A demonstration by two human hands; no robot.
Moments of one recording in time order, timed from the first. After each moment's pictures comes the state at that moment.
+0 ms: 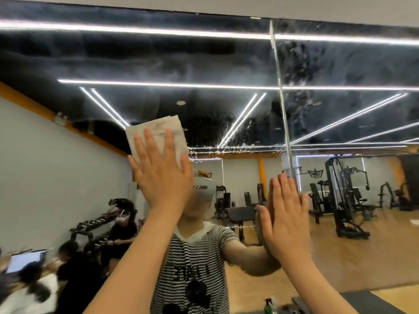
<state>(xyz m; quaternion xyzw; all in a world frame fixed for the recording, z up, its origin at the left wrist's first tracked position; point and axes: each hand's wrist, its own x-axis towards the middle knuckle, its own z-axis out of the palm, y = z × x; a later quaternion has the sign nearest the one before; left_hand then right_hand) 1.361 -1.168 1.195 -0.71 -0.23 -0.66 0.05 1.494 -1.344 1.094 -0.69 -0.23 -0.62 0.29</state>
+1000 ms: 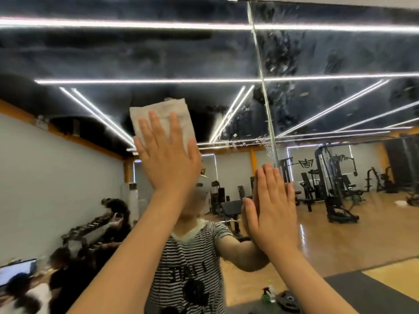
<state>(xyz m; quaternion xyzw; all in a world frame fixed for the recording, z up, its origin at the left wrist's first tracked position) 1.384 -1.205 1.211 -0.73 -0.20 -0.65 0.07 1.499 -1.341 1.091 -0.68 -0.23 -0.63 0.30</state>
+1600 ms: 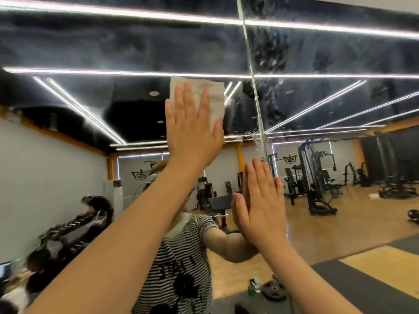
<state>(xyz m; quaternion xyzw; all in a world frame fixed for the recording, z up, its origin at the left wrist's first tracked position) 1.411 -1.243 1.246 -0.77 -0.11 -0.61 0.18 1.496 -1.344 1.093 -0.67 -0.24 -0.63 0.30</state>
